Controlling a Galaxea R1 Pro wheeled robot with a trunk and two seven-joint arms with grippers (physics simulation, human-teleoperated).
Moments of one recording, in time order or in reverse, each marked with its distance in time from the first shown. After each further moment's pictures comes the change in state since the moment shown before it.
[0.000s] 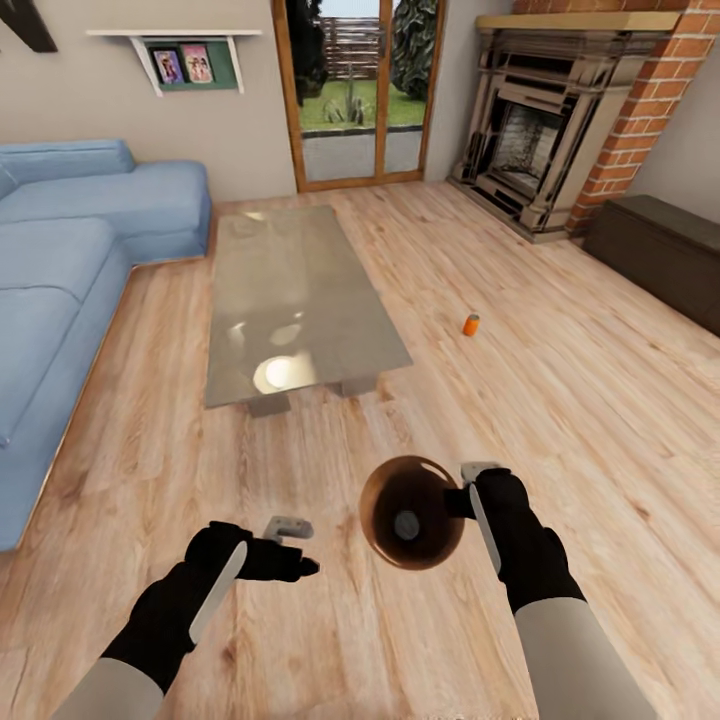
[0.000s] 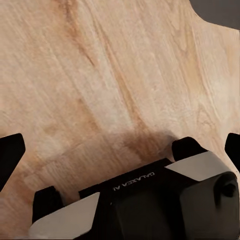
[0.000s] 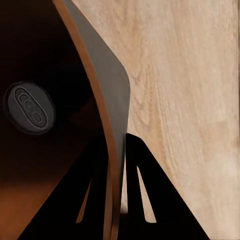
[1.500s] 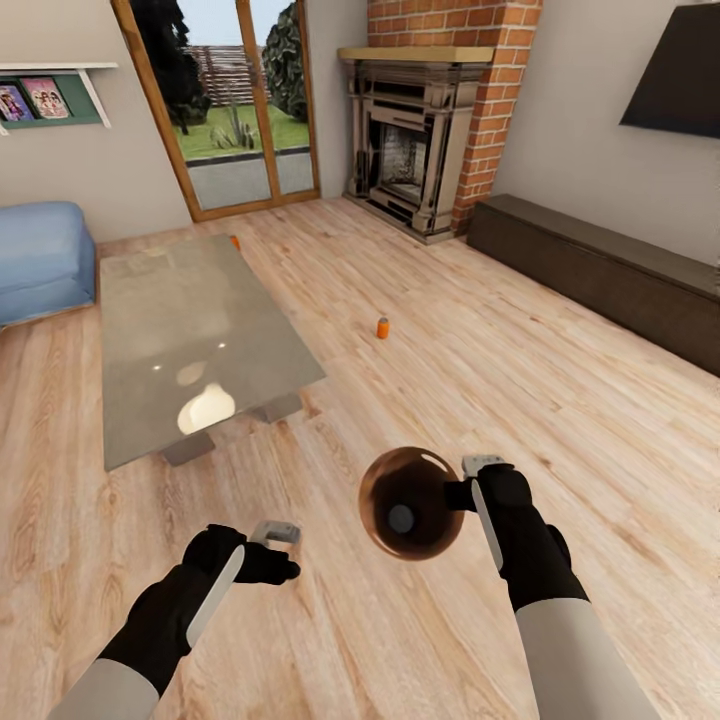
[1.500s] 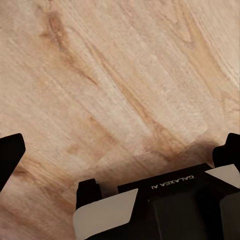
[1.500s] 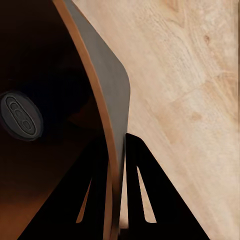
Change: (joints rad) left arm 0.001 0.015 -0.015 0.019 -0.004 -0.001 0.161; right arm 0.001 0.001 0.002 -0.048 -0.005 0.000 0.005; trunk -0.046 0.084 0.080
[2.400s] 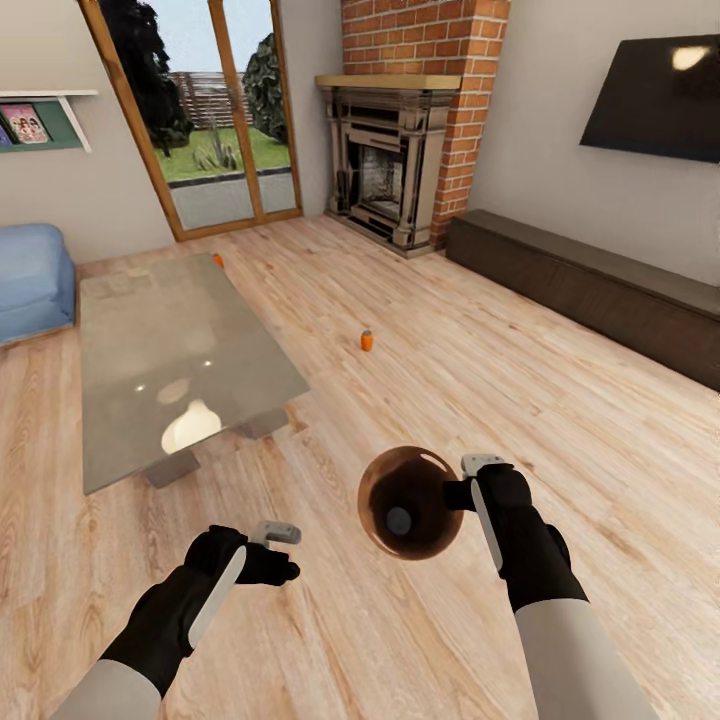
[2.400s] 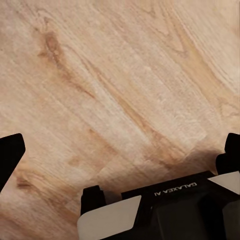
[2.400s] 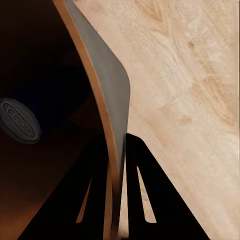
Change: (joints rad) left arm 0.001 -0.006 -0.002 0.003 -0.001 0.000 0.019; right arm 0.002 0.003 0.001 -0.006 0.000 0.000 0.000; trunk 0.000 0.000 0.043
